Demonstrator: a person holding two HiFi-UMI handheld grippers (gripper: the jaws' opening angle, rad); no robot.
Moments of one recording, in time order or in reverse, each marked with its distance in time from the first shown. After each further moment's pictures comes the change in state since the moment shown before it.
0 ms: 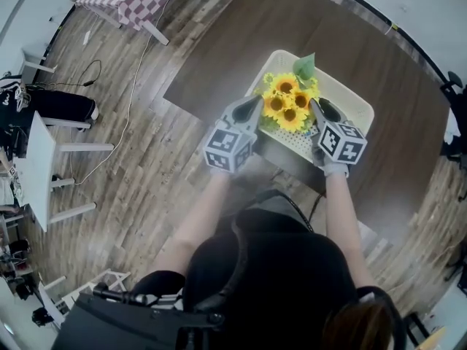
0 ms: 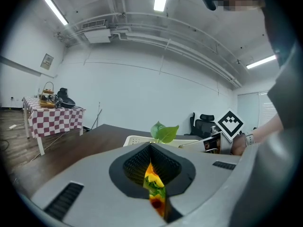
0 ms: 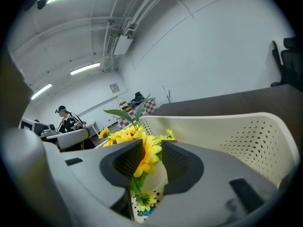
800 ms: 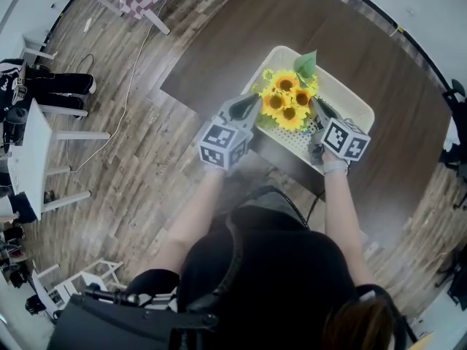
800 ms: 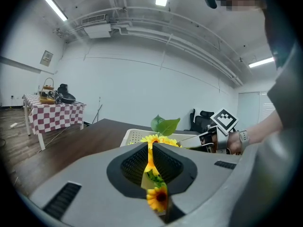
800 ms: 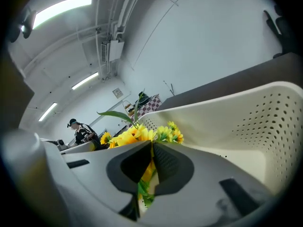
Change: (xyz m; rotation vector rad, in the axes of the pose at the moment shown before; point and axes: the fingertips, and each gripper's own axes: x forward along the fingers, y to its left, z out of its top) left arm 0.002 0.002 -0.011 -0.023 0.057 0.000; right arm 0.014 0.005 -0.006 0.174 0.040 0.146
